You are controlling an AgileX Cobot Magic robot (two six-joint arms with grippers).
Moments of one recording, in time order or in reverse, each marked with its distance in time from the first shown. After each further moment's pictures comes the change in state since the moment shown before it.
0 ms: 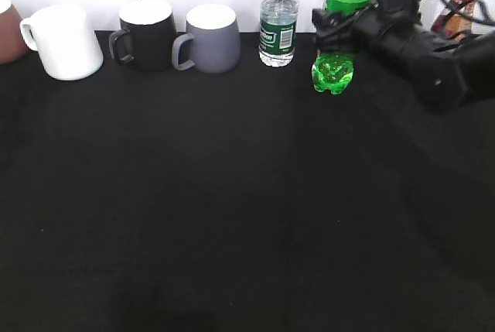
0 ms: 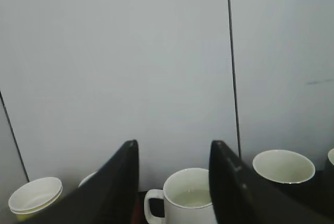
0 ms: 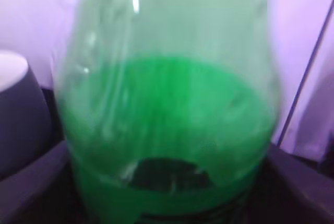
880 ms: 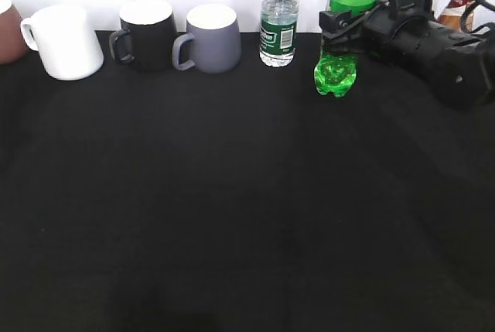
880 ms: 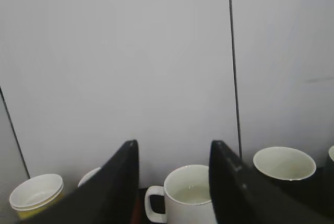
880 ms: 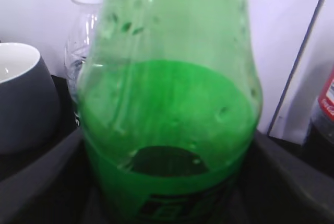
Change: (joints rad) left arm 0.000 0.000 0.000 0.000 0.009 0.001; right arm -0.001 -0.089 0.070 -0.006 0.072 -0.021
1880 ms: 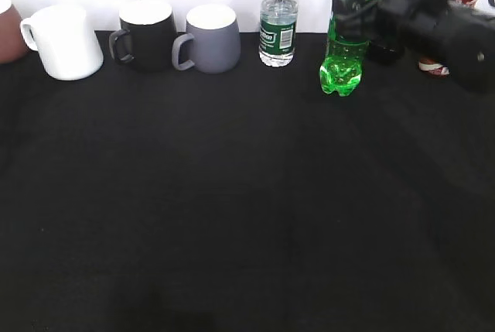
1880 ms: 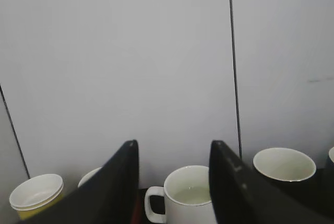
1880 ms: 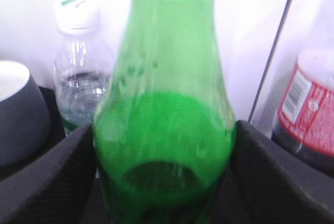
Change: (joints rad) left arm 0.000 0.000 0.000 -0.013 -0.002 0.000; right arm 0.001 -0.093 0.015 0.093 0.099 -0.051
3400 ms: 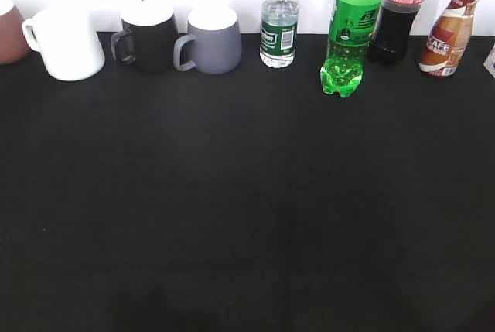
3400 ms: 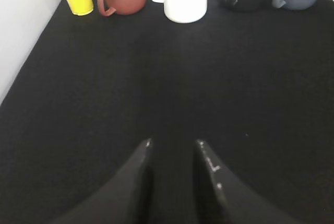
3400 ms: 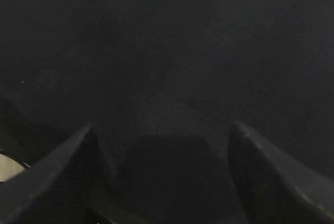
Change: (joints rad) left arm 0.029 -1.146 -0.061 0.034 1.732 -0.099; right arm 0.000 -1.751 0.475 0.159 1.670 -0.224
